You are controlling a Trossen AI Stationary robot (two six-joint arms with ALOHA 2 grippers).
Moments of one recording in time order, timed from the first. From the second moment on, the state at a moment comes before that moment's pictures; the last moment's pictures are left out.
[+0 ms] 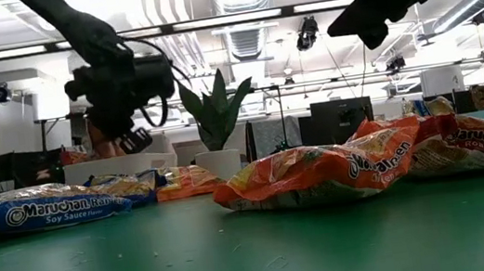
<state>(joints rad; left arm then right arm) 0.45 1.61 0.89 -0.67 -1.25 -0.47 -0.10 0.92 0.57 -0.02 -0.09 0.07</state>
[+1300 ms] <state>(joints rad) 0.28 1.50 1.02 -0.99 -1.14 -0.51 -0.10 0.92 0.57 -0.03 -0.09 0.09</state>
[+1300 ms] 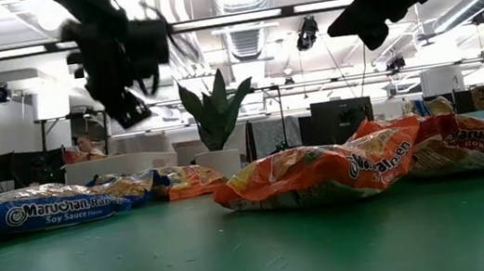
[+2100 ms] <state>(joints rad) -0.33 1.15 0.56 0.02 -0.63 -0.35 -0.10 1.09 0.57 0.00 -0.08 0.16</state>
